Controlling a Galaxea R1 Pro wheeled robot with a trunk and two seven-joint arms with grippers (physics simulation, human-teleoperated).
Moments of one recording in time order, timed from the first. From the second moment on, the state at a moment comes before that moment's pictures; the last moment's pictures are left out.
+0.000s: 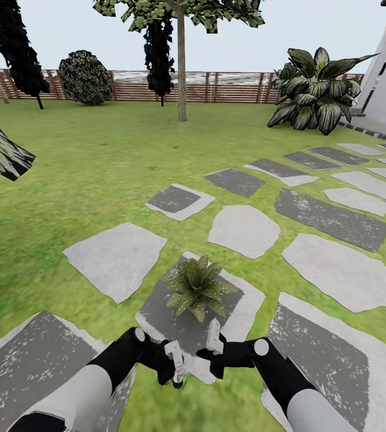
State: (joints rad) left arm -0.72 -0.11 -0.15 -0.42 -0.79 0.07 -0.92; right arm -0.58 0.07 0.10 -0.63 0.63 -0.29 0.92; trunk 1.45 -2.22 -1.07
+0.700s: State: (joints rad) left arm -0.71 0.14 -0.08 -0.35 -0.75 0.06 -0.84; right arm -0.58 0.06 0.09 -0.60 0.63 -0.29 0.83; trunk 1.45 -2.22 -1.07
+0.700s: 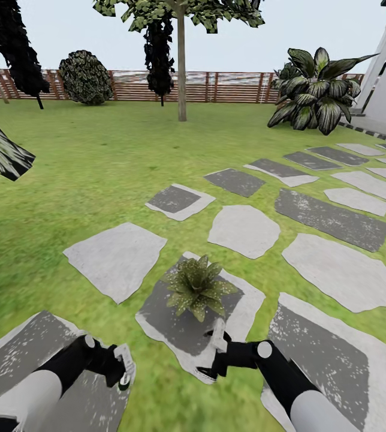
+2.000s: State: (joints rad) left arm -0.40 0.10 -0.01 -0.15 -0.10 -0.22 -0.10; right arm -0.37 -0.09 -0.16 -0.11 0.32 -0.66 -0.10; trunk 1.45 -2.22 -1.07
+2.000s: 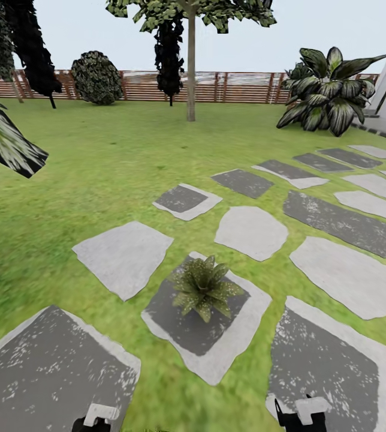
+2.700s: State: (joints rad) left arm -0.40 0.10 -0.01 -0.15 -0.10 -0.22 -0.10; right arm -0.37 -0.09 -0.16 -0.11 0.32 -0.66 -0.10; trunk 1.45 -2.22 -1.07
